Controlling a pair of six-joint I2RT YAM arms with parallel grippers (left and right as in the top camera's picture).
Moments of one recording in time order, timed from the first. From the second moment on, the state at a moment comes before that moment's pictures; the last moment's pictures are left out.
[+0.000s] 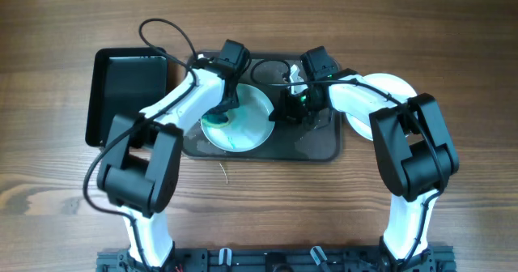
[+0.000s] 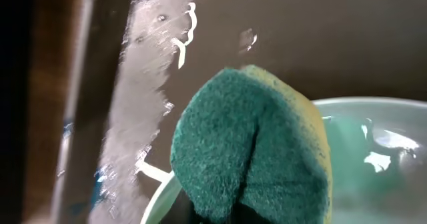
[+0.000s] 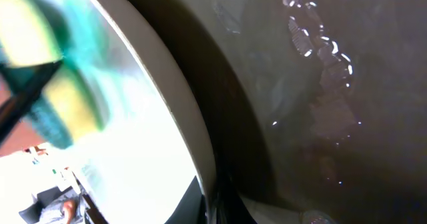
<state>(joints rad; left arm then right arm) -0.39 1.98 1.35 -0.80 -0.29 -0.60 0.36 2.08 1.24 -0.46 -0.69 0.45</state>
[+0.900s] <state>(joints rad) -0.19 1.81 1.35 -0.89 -0.09 -0.57 0.60 1.52 1.21 -0.76 0.43 0.41</state>
